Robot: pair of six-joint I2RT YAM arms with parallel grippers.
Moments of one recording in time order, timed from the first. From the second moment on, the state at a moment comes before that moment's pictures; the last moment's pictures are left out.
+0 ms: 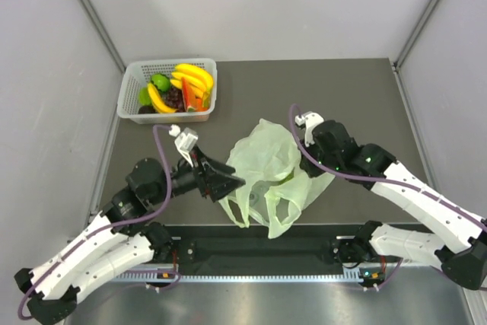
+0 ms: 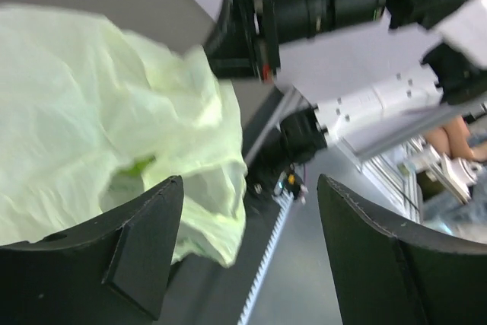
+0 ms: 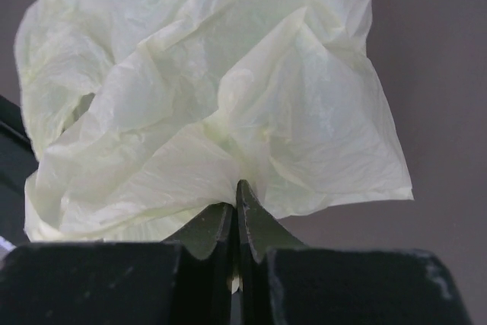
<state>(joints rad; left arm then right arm) -0.79 0.60 0.73 -0.15 0.31 -0.63 0.78 1.02 0.98 -0.77 0.08 0.24</state>
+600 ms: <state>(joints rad) -1.18 0.82 0.52 -0.15 0.03 -0.73 0.74 1.01 1.04 -0.68 -0.21 0.09</state>
